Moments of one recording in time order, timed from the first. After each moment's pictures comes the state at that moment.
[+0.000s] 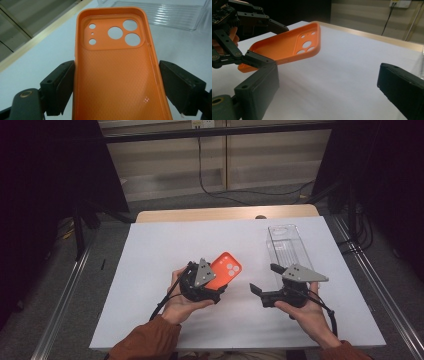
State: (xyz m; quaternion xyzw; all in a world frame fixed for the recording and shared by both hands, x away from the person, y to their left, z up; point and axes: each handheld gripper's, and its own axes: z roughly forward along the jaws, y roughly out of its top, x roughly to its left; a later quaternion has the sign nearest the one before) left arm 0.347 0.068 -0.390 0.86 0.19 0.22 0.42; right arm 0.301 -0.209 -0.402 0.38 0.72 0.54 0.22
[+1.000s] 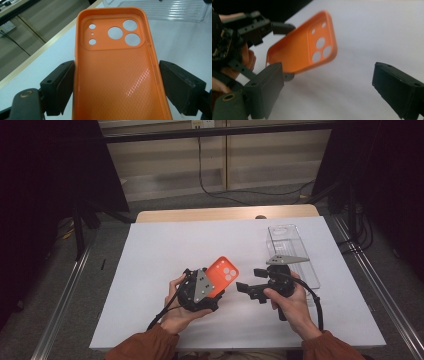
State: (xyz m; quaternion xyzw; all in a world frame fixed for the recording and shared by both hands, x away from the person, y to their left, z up) left arm 0.325 0.072 -0.403 0.85 0.18 0.28 0.41; right arm 0.323 -0.182 -0.386 0.45 0.74 0.50 0.06
